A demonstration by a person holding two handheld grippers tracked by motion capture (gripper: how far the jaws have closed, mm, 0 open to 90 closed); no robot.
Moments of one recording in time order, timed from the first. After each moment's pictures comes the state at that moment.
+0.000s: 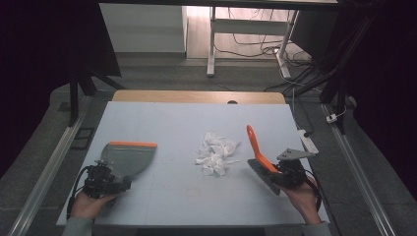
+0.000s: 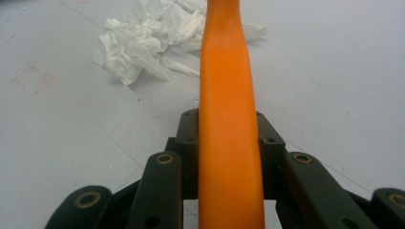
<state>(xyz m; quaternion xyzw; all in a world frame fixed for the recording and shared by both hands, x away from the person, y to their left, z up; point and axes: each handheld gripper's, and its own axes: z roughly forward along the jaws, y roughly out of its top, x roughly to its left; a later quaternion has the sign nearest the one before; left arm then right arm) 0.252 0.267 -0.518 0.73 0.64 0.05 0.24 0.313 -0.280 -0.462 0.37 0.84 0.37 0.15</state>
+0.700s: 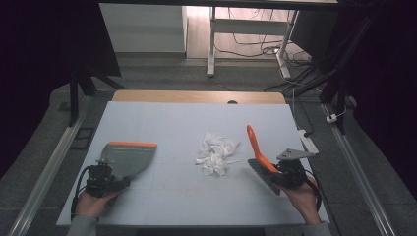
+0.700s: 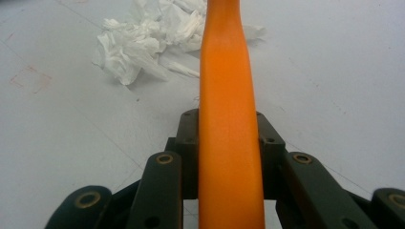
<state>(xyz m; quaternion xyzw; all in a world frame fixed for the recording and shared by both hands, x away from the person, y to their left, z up) 0.257 0.266 -0.524 0.71 0.66 0.06 0.25 0.313 -0.280 -0.461 0.38 0.84 0.36 0.15</state>
